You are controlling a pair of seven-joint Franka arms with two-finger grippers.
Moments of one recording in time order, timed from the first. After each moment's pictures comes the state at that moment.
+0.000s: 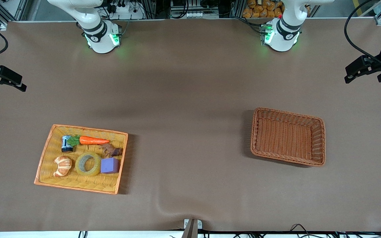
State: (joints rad) left arm -0.10 0.00 0.03 -1.47 0.03 1.47 -0.08; right arm -0.05 -0.02 -0.03 -1.58 0.05 1.57 -0.09
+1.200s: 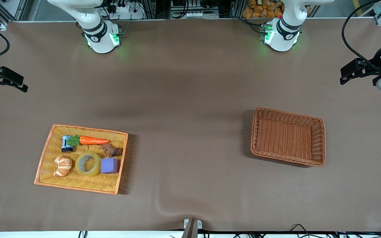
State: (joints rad) left arm -0.11 0.02 0.03 -1.47 0.03 1.47 0.00; right arm -0.05 0.00 -0.02 -1.58 0.05 1.57 -0.09
